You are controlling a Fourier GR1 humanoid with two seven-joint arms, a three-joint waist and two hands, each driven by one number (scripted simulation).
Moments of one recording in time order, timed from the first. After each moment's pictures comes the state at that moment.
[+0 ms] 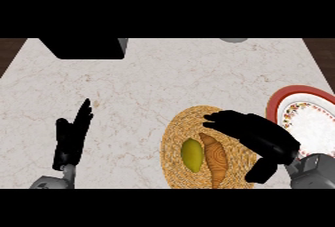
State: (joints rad) left arm -0.05 0.26 -0.19 -1.44 0.09 0.31 0.20; right arm -0.34 -0.67 0.58 -1.70 0.41 0.27 -0.08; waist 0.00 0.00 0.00
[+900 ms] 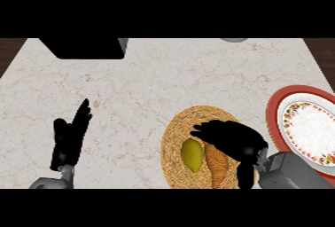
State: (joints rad) left arm -0.04 0.22 -0.14 -1.46 0.05 0.26 0.21; right arm -0.37 -0.48 0.62 -1.65 0.60 0.64 0.16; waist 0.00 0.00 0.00
